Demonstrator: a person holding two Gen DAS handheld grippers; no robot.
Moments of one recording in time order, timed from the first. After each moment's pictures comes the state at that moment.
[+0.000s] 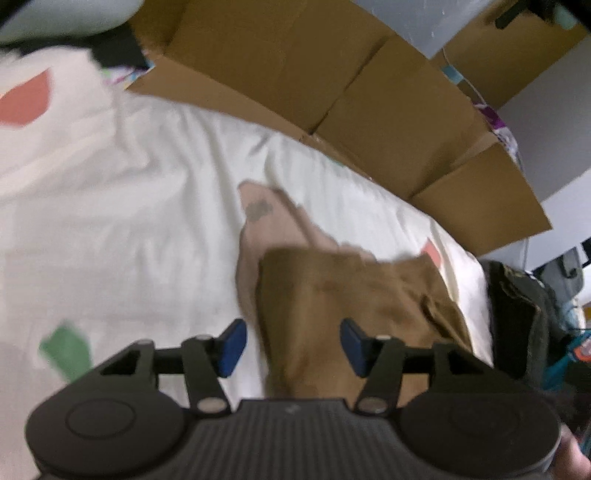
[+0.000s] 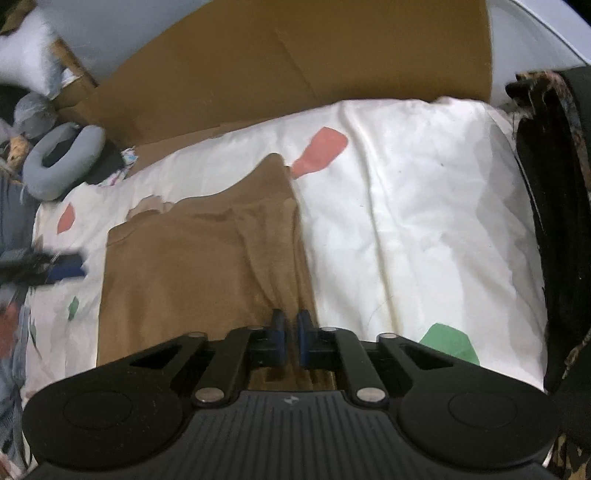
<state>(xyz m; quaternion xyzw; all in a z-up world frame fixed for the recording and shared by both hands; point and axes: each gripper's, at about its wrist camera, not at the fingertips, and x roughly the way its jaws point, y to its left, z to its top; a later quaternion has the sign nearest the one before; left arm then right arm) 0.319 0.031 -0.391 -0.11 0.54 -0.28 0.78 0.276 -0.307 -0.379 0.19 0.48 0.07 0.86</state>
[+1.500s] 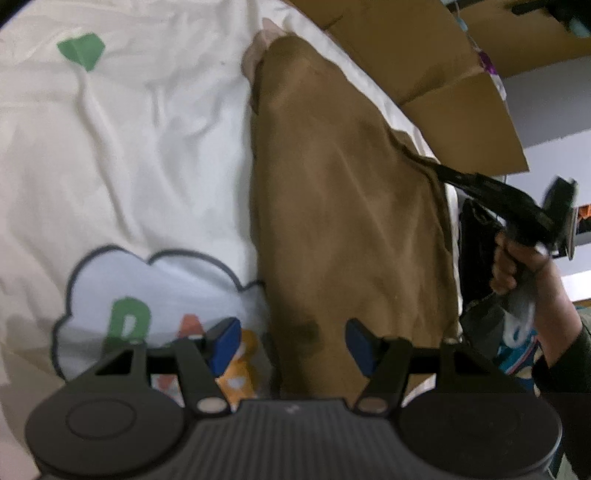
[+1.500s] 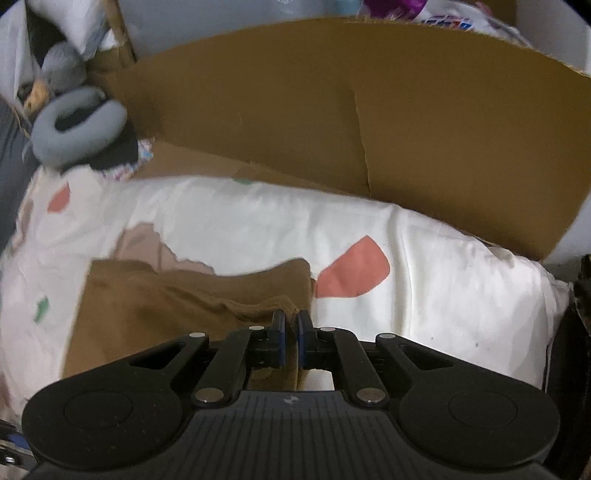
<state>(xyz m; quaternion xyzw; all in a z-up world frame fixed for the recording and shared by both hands) 0.172 0.049 -0.452 -0.20 0.62 -0.29 0.71 0.380 -0.279 -0.359 0.03 0.45 0.13 0.88</state>
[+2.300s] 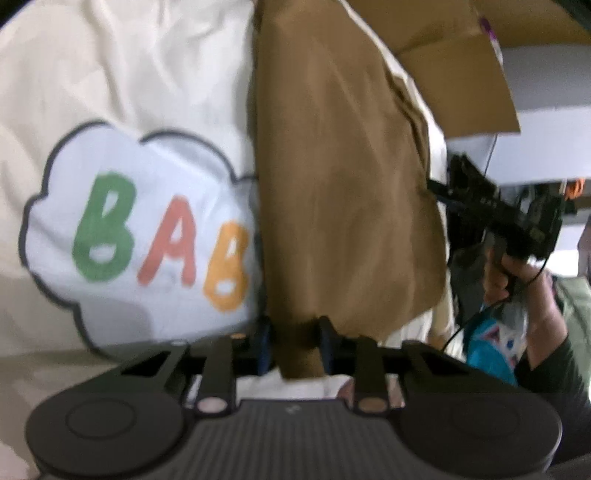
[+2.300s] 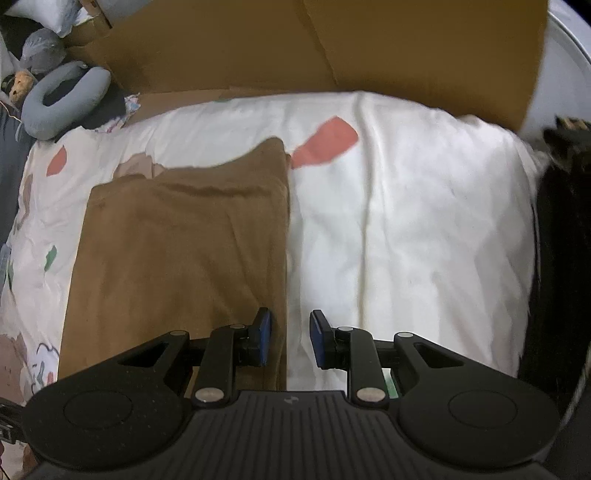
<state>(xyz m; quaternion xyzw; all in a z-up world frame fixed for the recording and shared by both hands) 0.129 0.057 -0.474 -0.21 0.67 -0.32 0.64 0.301 -0.308 -0.378 0.08 0.53 0.12 0.84</state>
